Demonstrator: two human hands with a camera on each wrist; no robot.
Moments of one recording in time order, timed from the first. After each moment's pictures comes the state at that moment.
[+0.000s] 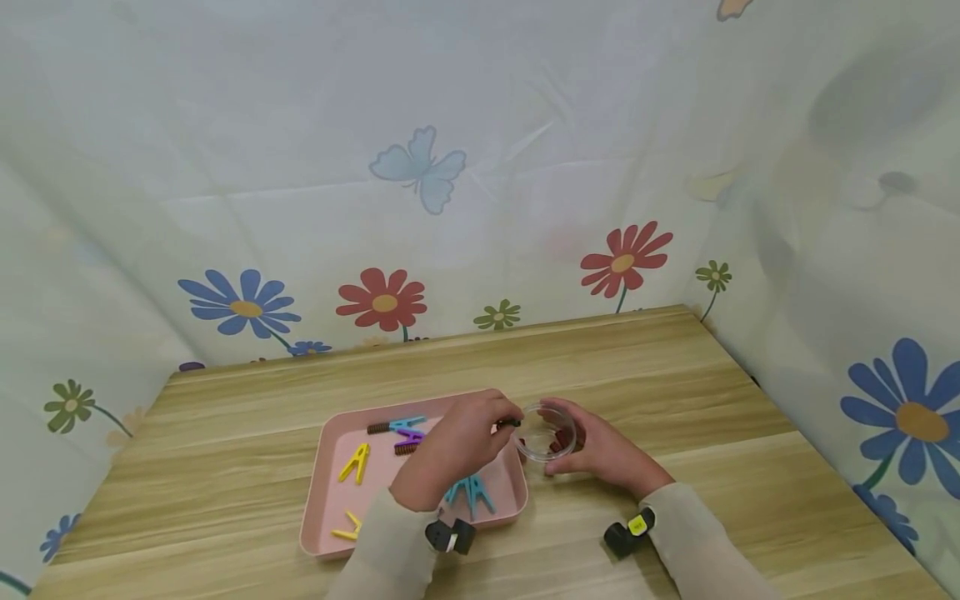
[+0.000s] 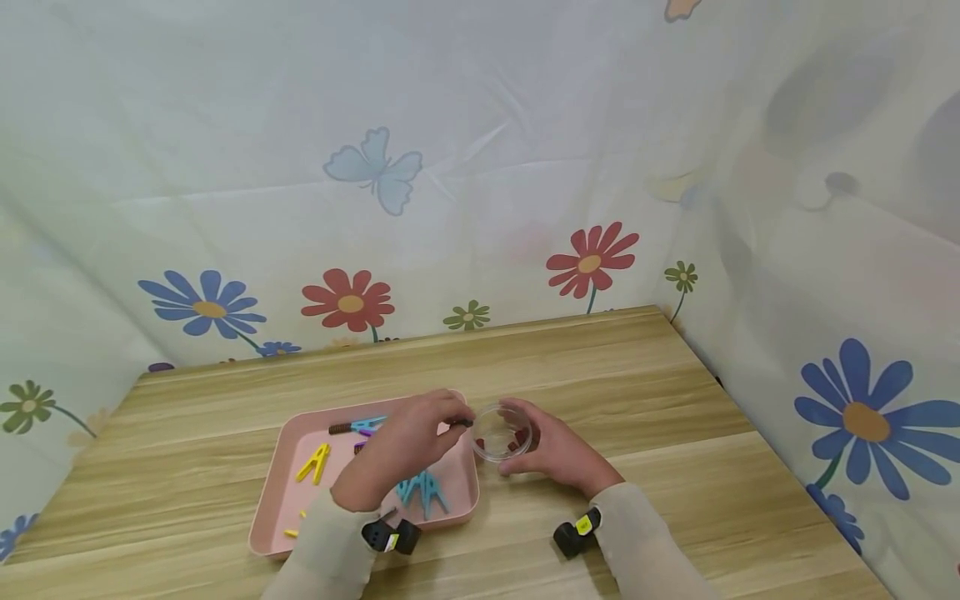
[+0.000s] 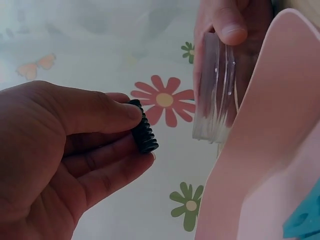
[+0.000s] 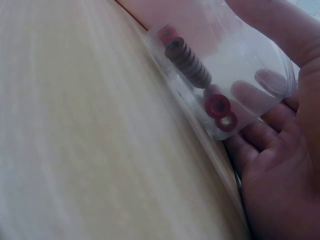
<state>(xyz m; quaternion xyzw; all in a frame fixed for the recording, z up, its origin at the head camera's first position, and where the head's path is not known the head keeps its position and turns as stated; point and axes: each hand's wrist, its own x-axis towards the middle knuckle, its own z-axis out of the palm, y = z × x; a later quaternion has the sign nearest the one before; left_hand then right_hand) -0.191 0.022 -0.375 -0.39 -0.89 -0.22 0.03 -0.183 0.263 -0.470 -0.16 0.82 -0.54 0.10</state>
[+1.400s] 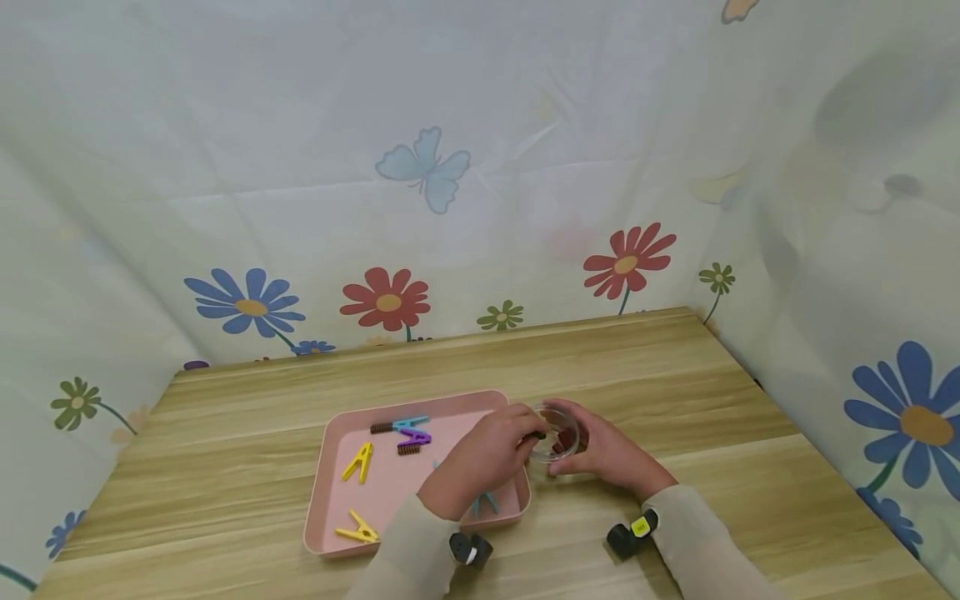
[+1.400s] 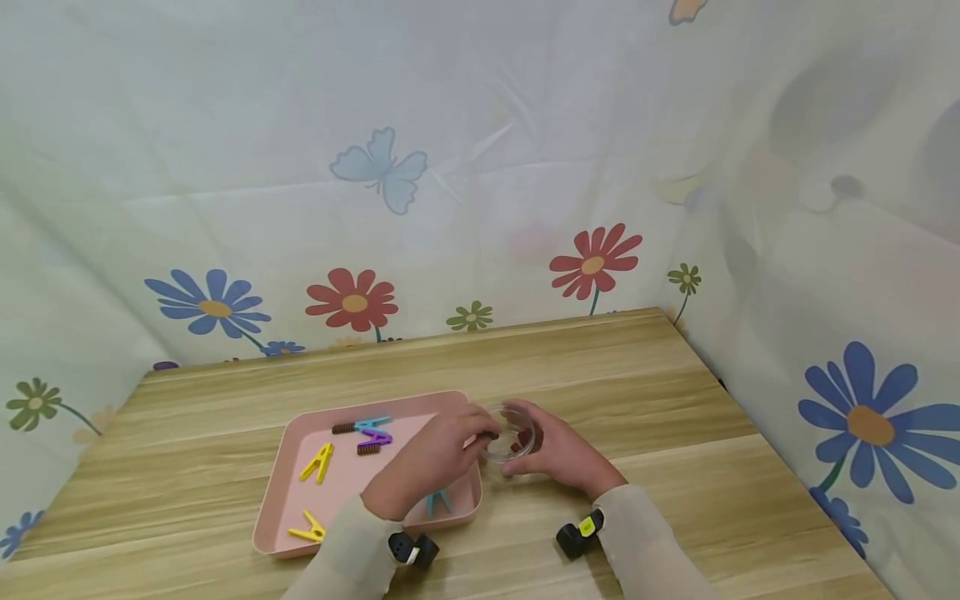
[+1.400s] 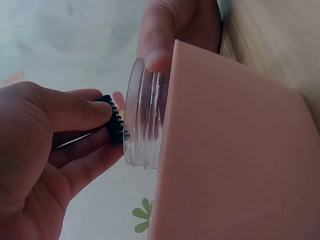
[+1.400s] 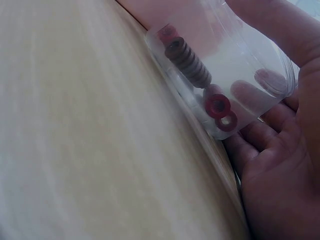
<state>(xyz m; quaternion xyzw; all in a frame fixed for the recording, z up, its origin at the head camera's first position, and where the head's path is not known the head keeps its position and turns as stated) -0.186 0.042 -0.399 -0.44 -0.87 -0.20 0.04 -0.184 0.265 -0.473 -0.18 0.82 -0.53 0.09</state>
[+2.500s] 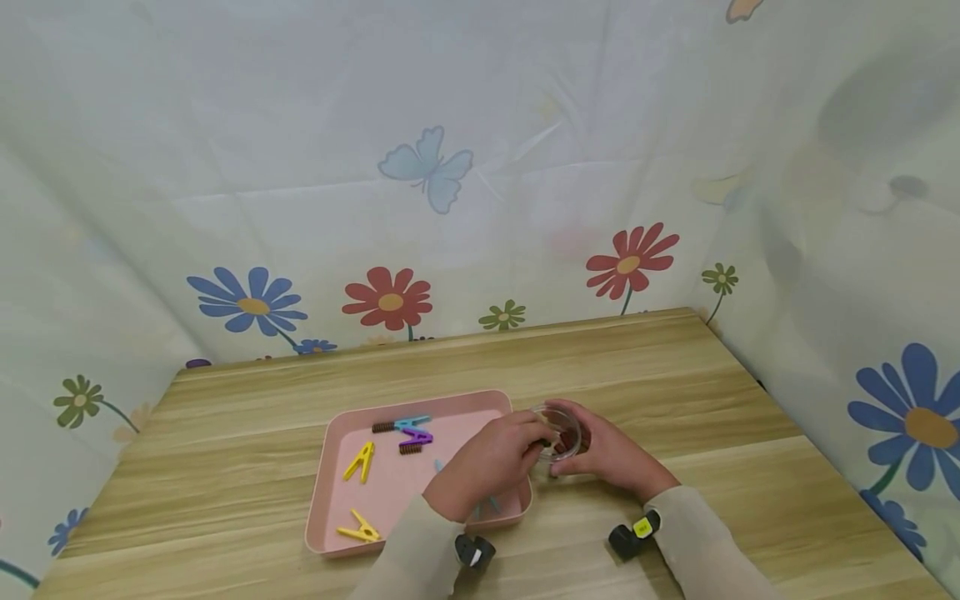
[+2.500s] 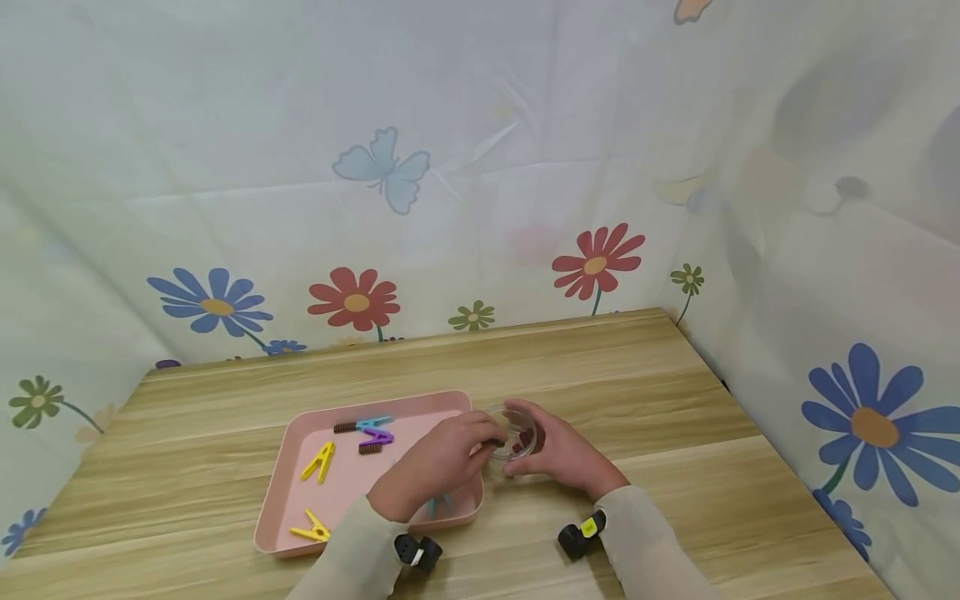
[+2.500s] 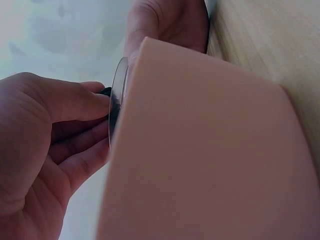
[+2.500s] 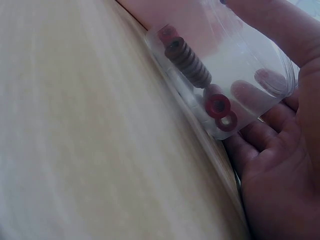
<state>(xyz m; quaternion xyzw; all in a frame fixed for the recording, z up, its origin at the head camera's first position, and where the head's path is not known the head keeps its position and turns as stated) -0.186 0.044 -0.408 -0.46 -0.86 -0.18 0.05 -0.185 0.265 -0.474 -0.17 0.82 -0.54 0.09</state>
